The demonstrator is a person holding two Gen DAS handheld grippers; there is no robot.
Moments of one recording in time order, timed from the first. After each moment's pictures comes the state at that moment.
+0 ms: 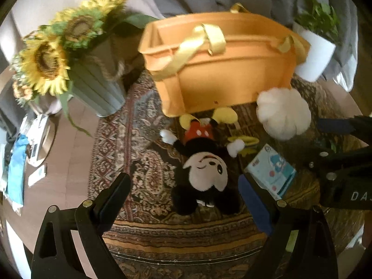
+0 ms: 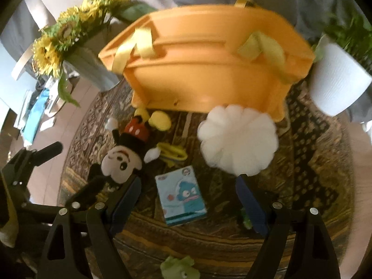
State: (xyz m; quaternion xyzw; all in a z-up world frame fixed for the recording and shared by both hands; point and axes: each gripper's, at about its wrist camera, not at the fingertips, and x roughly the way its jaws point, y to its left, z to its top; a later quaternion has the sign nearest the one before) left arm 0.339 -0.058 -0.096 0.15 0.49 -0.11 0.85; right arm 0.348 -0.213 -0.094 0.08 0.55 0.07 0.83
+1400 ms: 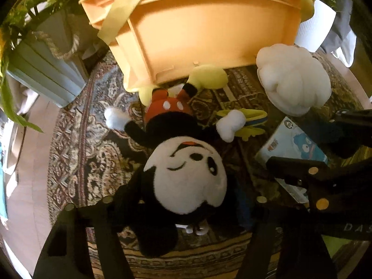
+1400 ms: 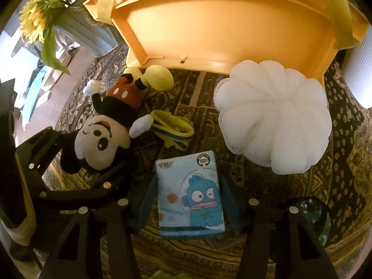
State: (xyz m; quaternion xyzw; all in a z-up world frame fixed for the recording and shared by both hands) left arm 0.360 -0.073 -0.175 0.16 0.52 -0.15 0.83; right arm 0.364 -0.195 -0.161 0.06 0.59 0.11 0.79
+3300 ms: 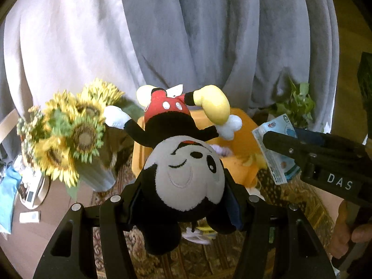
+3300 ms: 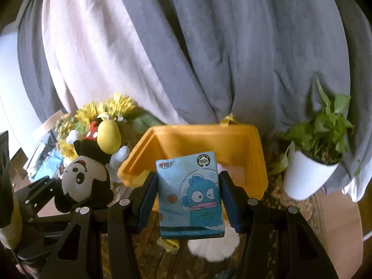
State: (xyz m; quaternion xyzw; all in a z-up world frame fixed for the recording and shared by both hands) left arm 0.362 -0.079 0.030 0.06 0.32 -0.16 0.93; right arm 0.363 -0.256 0.039 0.09 0.32 0.05 0.94
